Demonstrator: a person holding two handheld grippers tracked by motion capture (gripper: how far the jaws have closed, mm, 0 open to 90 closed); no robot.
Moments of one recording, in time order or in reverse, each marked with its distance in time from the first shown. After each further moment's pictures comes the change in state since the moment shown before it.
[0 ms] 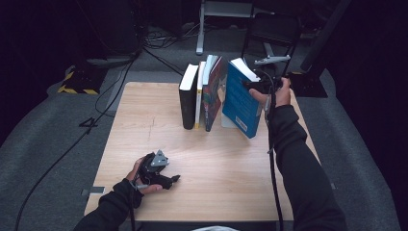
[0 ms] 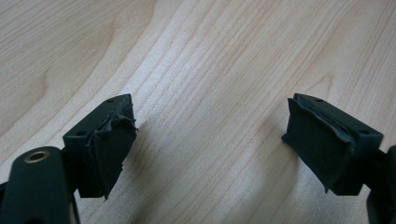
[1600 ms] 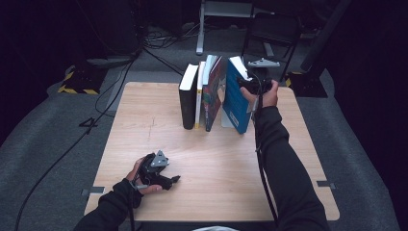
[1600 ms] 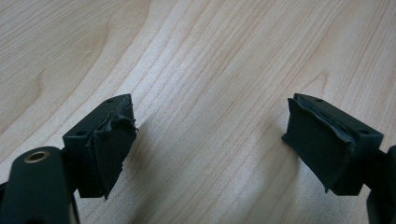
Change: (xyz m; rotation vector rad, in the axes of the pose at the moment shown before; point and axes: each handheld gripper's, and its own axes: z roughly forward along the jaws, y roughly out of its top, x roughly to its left) left arm 0.000 0.000 0.000 0.000 -0.011 0.011; right arm 0.007 -0.013 0.038 -0.125 -0.090 0.048
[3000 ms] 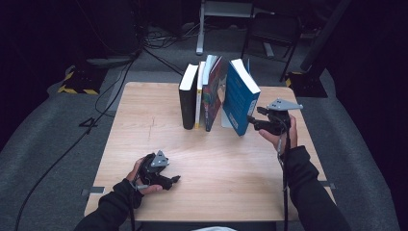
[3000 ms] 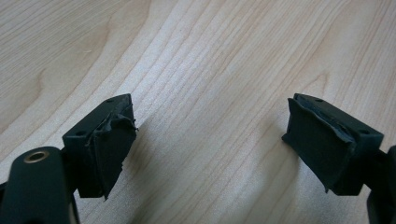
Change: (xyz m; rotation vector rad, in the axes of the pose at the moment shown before) left arm 0.000 0.000 0.000 -0.002 0.003 -0.004; right arm -0.018 -0.114 -0.061 -0.014 0.231 -0.109
